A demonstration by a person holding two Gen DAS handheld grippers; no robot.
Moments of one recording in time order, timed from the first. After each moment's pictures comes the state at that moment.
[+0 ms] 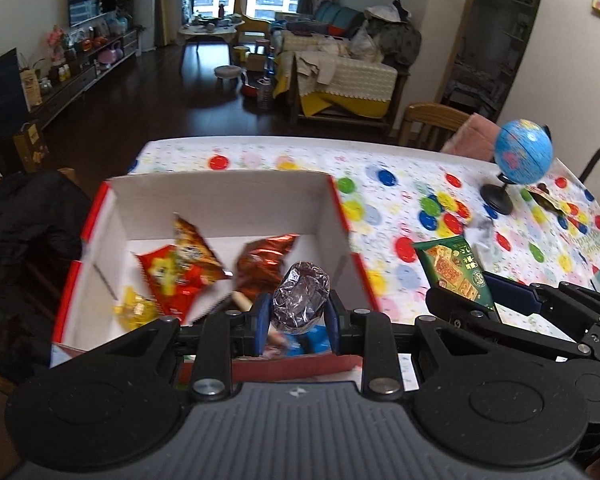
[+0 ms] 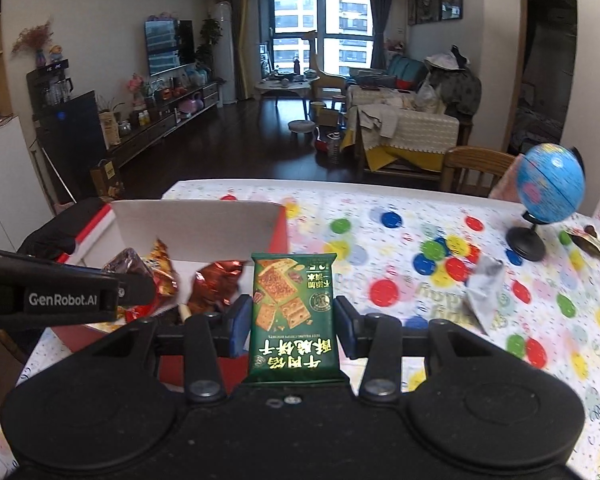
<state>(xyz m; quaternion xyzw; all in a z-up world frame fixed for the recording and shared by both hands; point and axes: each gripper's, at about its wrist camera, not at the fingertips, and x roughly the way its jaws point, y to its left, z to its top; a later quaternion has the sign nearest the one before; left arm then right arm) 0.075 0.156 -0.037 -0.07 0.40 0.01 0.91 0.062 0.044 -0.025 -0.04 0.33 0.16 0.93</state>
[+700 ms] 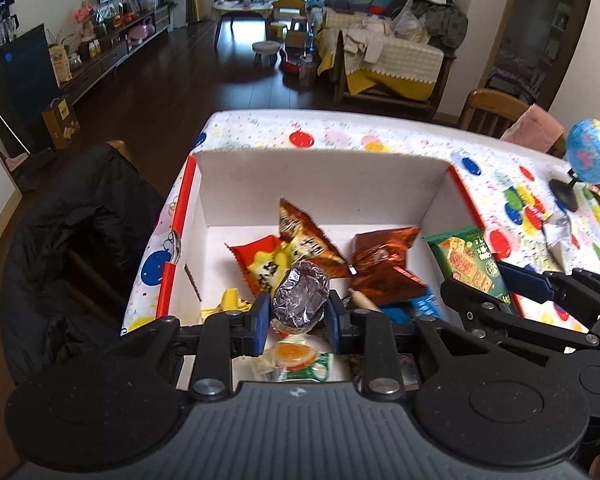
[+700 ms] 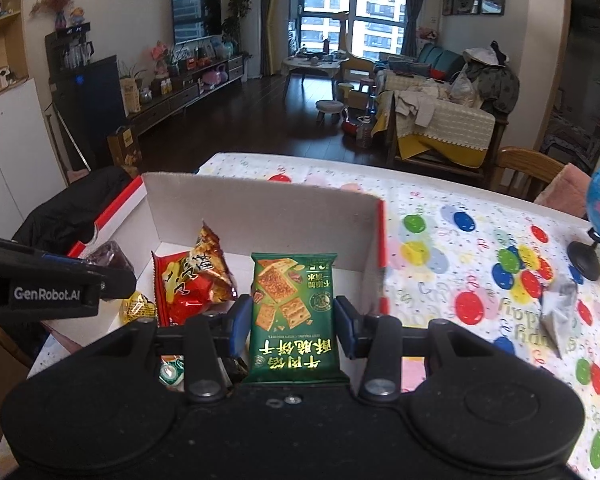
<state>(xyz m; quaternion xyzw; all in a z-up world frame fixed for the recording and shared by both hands) 0.108 0.250 -0.076 -0.06 0.44 0.05 0.89 0.098 0.141 -0.062 -0.08 0.36 0.19 0.91</state>
